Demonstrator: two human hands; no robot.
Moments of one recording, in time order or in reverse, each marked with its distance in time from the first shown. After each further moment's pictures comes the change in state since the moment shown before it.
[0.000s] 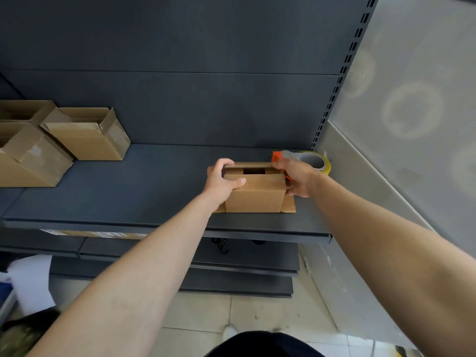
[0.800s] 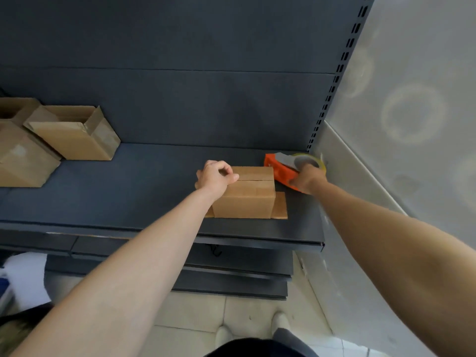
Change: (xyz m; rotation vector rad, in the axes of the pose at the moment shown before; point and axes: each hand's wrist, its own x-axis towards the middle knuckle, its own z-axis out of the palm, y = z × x) left_hand 0.031 0.009 0.019 0.266 0.095 0.002; right_hand 0.053 0.013 -0.055 -0.913 0.393 -0.096
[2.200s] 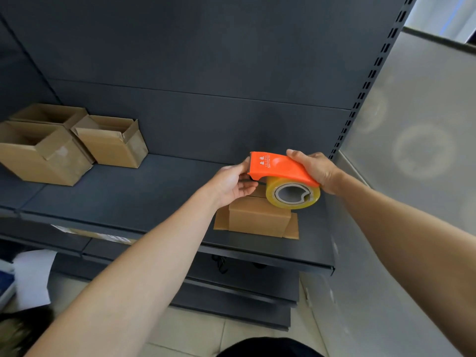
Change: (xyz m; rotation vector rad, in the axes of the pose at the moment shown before) left_hand -0.022 0.037 -0.045 -0.871 -0.312 -0.199; right_hand -0.075 -0.065 -0.074 0.540 -0.155 -0.352
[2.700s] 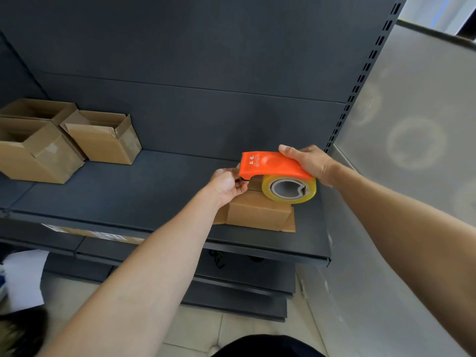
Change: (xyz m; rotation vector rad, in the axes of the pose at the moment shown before) left_hand 0.008 -0.015 -0.001 -0.086 0.160 -0.025; right_hand -0.007 -0.007 0.002 -0.107 -0.025 -0.029
